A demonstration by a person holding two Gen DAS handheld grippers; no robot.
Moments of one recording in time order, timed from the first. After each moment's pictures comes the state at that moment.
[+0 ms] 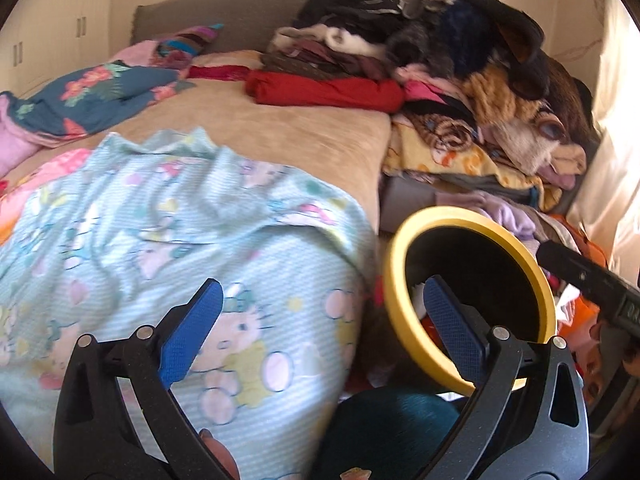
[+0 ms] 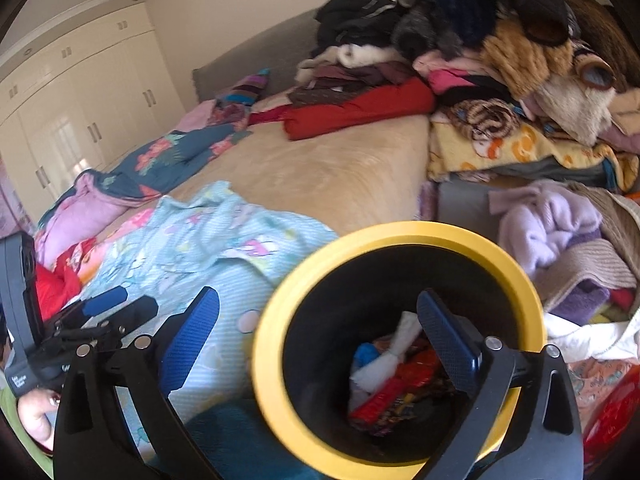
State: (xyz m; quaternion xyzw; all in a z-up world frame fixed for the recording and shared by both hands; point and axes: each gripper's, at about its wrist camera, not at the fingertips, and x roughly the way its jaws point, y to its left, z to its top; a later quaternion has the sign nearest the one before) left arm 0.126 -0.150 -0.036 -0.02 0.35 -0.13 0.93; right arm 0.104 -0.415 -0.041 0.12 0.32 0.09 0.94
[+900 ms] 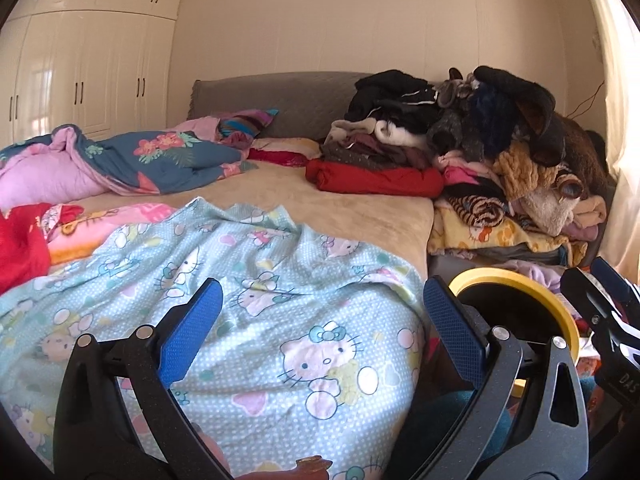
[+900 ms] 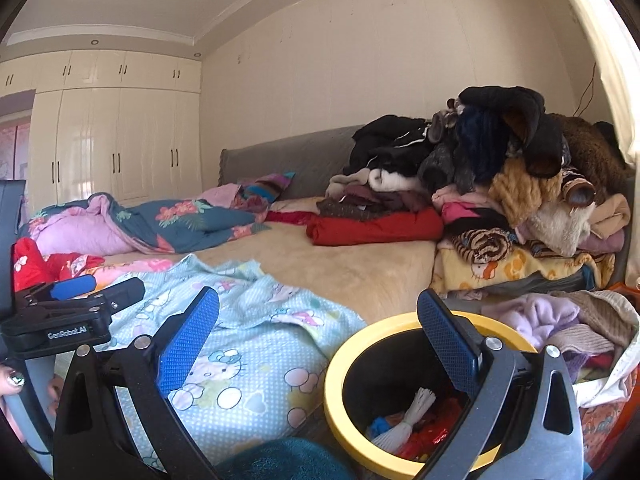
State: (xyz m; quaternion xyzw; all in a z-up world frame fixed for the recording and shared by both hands) left arm 0.045 -0.081 -0.009 -0.02 0.19 -0.05 0.98; right arm 0.009 -0.331 -0.027 0.03 0.08 0.06 0.99
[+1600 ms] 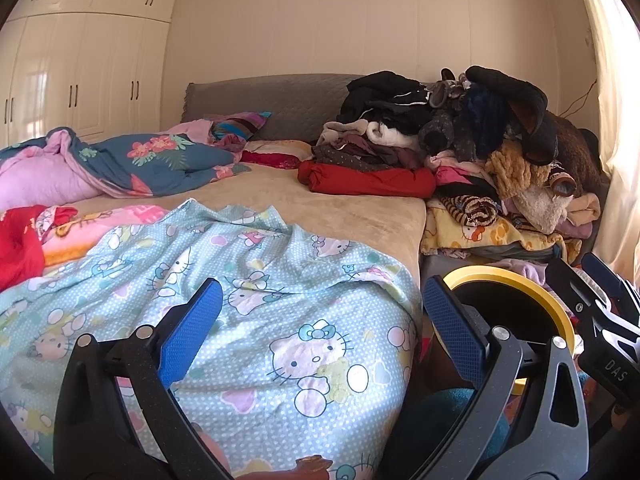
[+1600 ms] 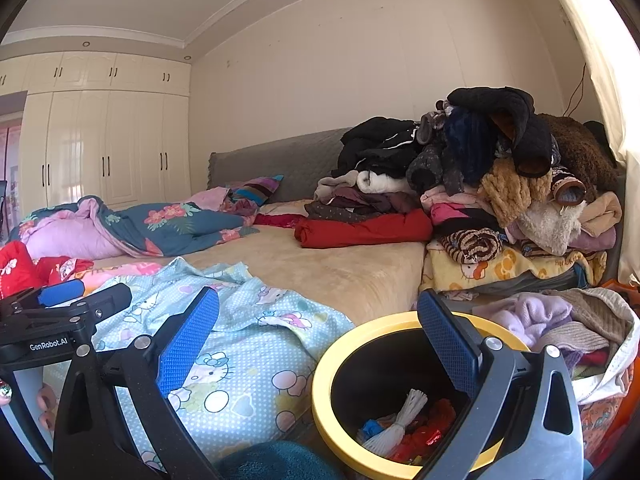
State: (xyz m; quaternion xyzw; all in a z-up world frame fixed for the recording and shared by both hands) left arm 0.040 -0.089 -0.015 -0.02 0.19 -0.06 0.98; right arm 0.011 -0.333 -0.035 0.03 0.08 0.04 1.00
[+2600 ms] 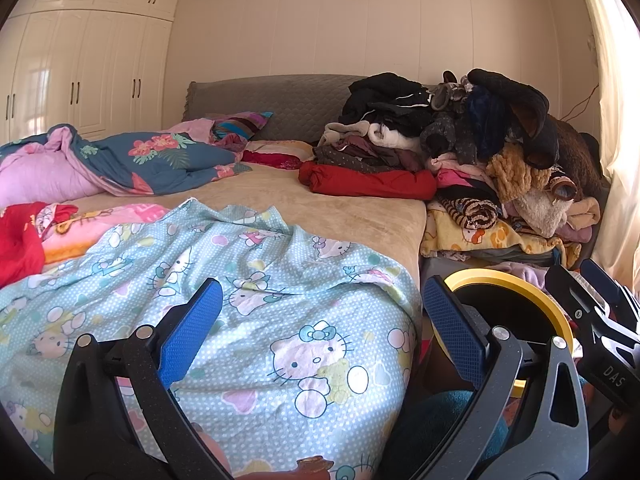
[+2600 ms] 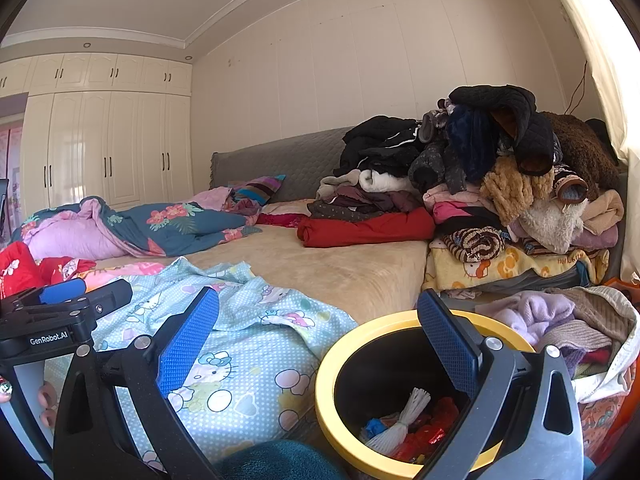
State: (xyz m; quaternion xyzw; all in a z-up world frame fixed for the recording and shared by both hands) left arm 0.041 -0.087 -0.015 -0.02 0.19 -0.07 0.98; right arm 0.011 -0.331 -0.035 0.03 0.08 0.04 1.00
